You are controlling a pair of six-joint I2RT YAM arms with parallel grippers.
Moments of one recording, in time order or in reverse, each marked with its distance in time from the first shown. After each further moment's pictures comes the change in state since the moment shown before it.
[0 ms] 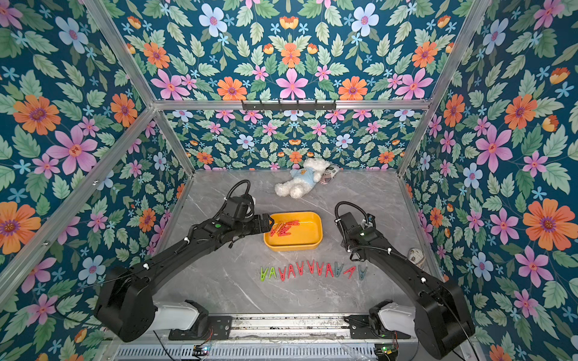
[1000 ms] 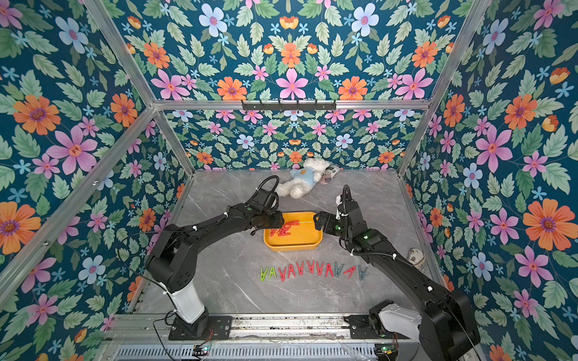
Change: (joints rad) left arm -0.068 0.440 0.296 -0.064 -0.058 0.085; right arm 0.002 0.006 0.000 0.513 -0.497 -0.288
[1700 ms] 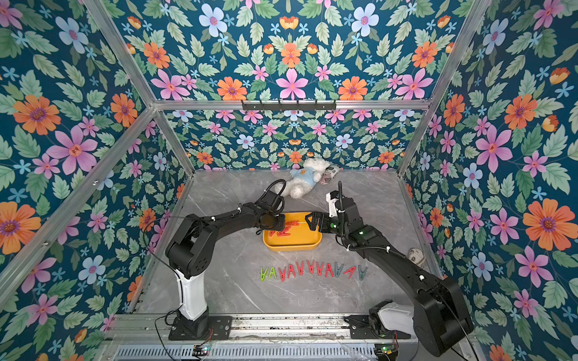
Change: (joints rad) left arm -0.001 0.135 0.068 0.001 0.001 0.077; right arm 0.000 0.074 0.013 0.069 -0.117 -0.073
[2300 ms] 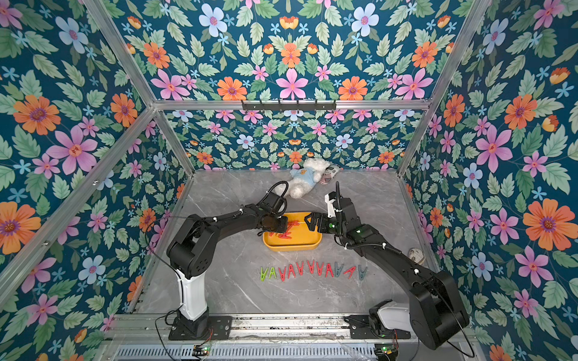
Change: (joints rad) left arm -0.019 0.013 -0.003 0.009 0.027 0.016; right arm 0.000 0.034 0.000 0.013 -0.003 0.005
